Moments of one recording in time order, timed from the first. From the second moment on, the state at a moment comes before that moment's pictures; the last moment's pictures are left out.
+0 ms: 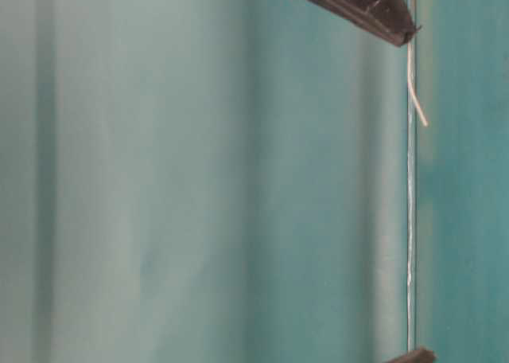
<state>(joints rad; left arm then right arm) -0.06 -0.29 1.11 -0.04 -0.38 -0.02 0.02 -0.30 0.97 0.00 -0.15 0.22</state>
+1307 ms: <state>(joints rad) -0.25 0.13 1.15 -0.07 -1.11 -0.05 0.44 -0.04 1.13 0.53 -0.88 -0.03</state>
